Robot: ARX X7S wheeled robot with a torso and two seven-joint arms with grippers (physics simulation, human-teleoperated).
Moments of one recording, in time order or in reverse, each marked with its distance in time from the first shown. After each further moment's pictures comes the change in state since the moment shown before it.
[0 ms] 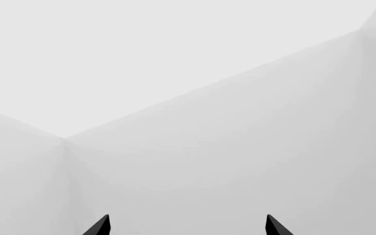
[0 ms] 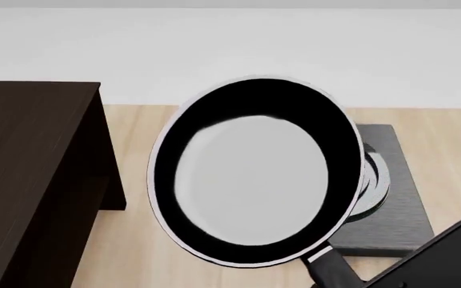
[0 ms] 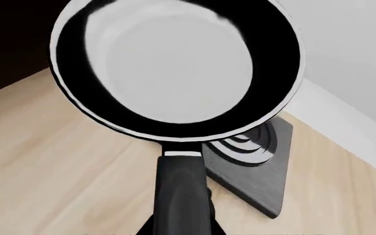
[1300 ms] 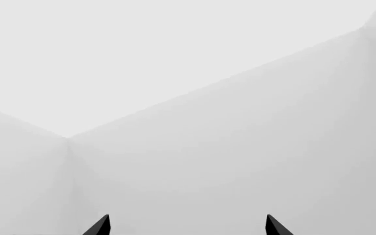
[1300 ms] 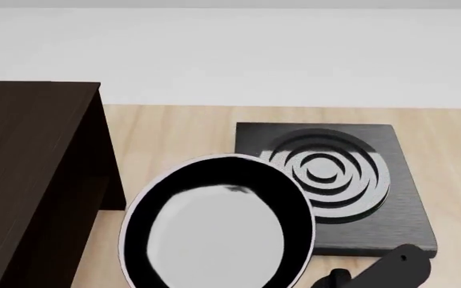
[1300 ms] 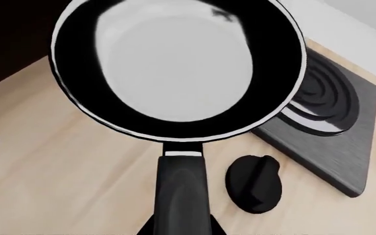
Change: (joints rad) left arm 0.046 -0.056 0.034 0.023 0.022 0.078 0.007; right arm -0.089 -0.124 -0.138 0.072 -0.043 0.013 -0.028
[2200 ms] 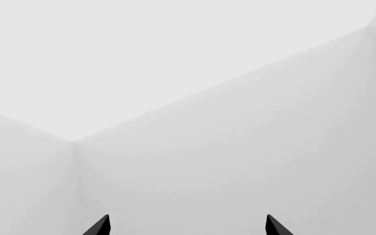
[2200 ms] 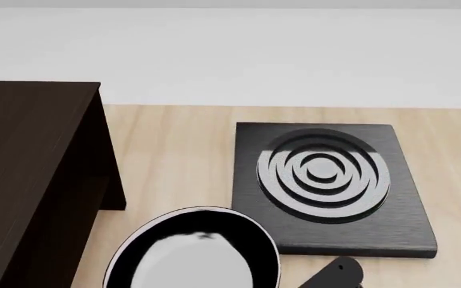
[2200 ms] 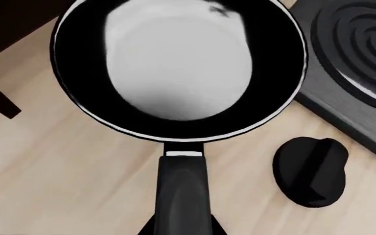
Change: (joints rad) left arm -0.034 -0.045 0.006 0.003 -0.064 0.009 -0.034; right arm -0.011 -0.175 -0.163 0.161 -0.118 0.079 -0.048
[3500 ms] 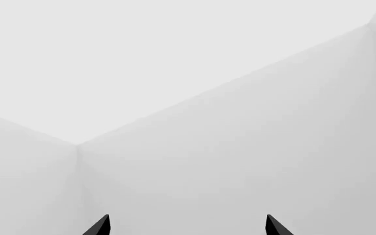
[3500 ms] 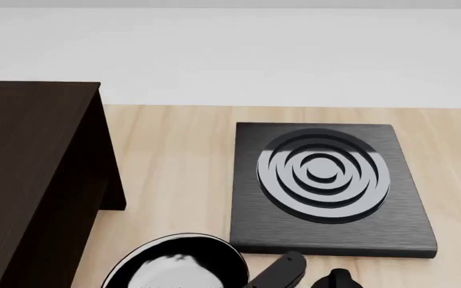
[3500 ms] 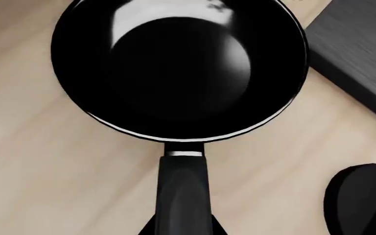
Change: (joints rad) left arm -0.022 -0.063 0.009 0.027 -0.116 0.020 -0.077; right arm 0.001 -0.213 -0.212 0.299 -0.670 -0.014 -0.559
